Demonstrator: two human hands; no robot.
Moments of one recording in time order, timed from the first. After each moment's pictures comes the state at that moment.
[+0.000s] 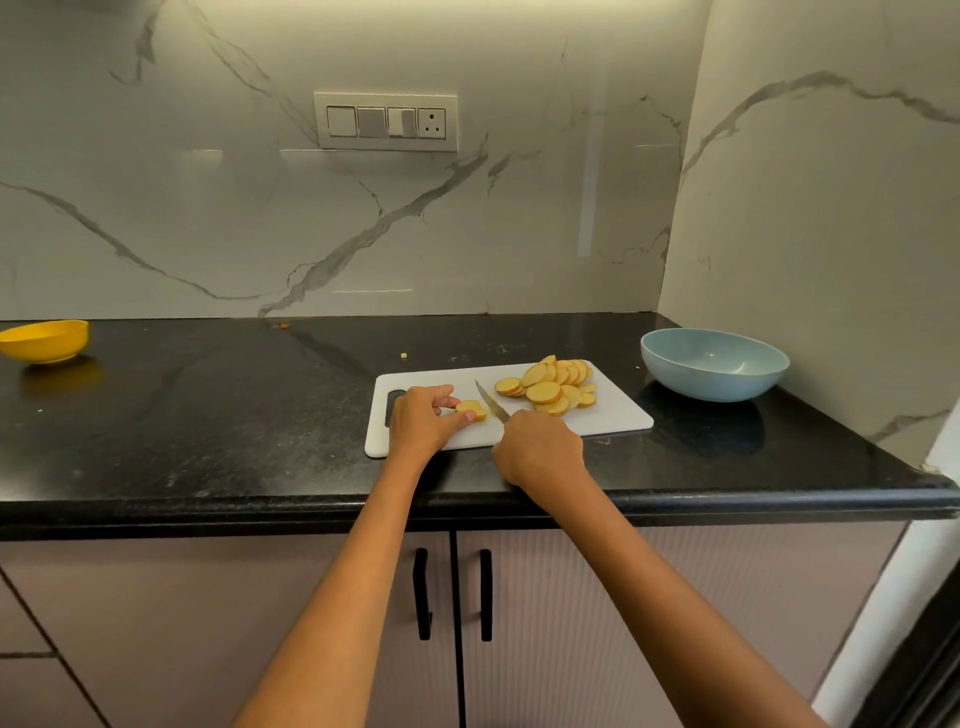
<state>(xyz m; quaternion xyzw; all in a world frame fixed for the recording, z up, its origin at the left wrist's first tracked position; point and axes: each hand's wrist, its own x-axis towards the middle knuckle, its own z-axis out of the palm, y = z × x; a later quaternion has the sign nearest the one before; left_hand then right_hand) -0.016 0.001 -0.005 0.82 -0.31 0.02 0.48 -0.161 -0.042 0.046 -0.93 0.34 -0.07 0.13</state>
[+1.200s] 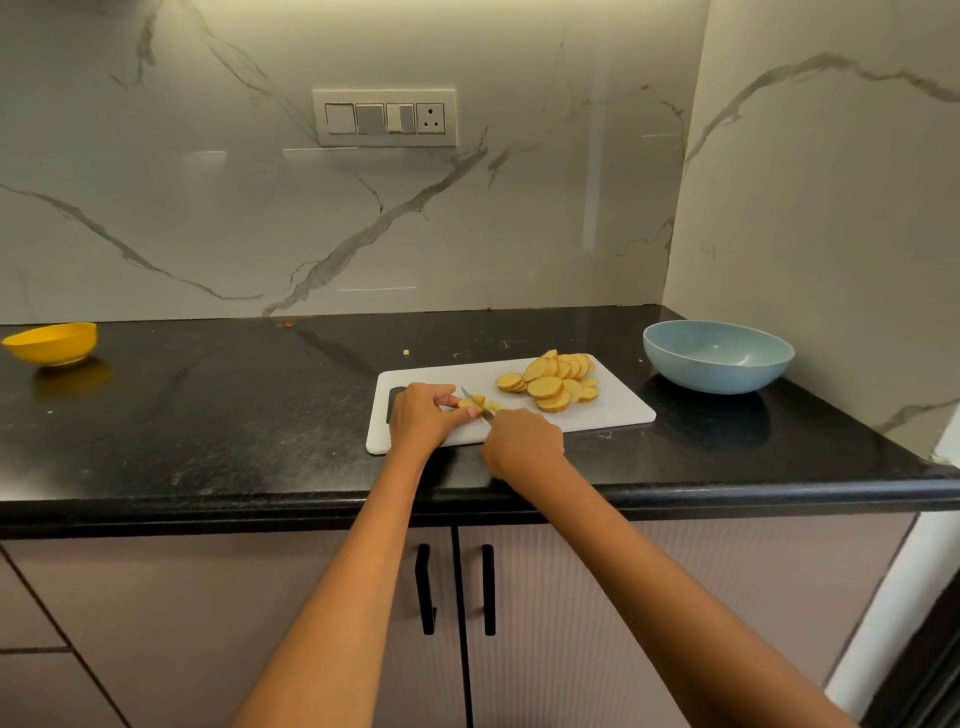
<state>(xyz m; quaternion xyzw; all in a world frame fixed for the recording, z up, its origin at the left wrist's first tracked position) -0.018 0.001 -0.003 0.83 -0.30 0.03 0.46 -0.148 -0.040 0.043 -0.94 0.32 -0.02 0.11</state>
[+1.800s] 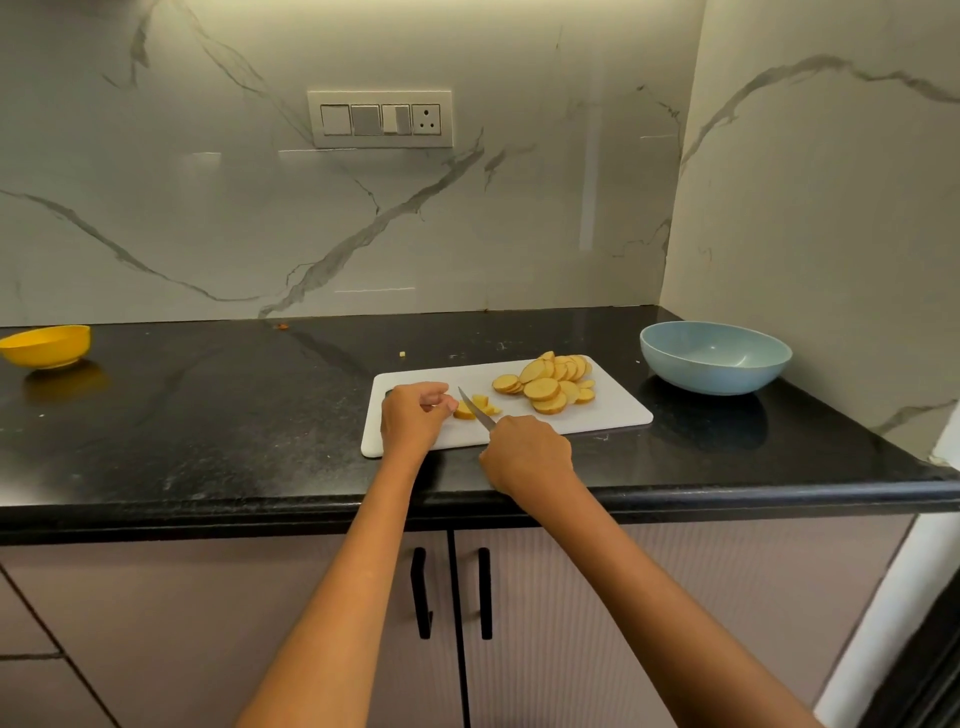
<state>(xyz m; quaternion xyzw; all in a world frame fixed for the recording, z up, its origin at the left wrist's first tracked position) -0.015 0.002 -0.007 0.79 -0.27 0.05 0.54 -0.161 -0.039 0.041 -0.94 0.32 -0.07 0.13</state>
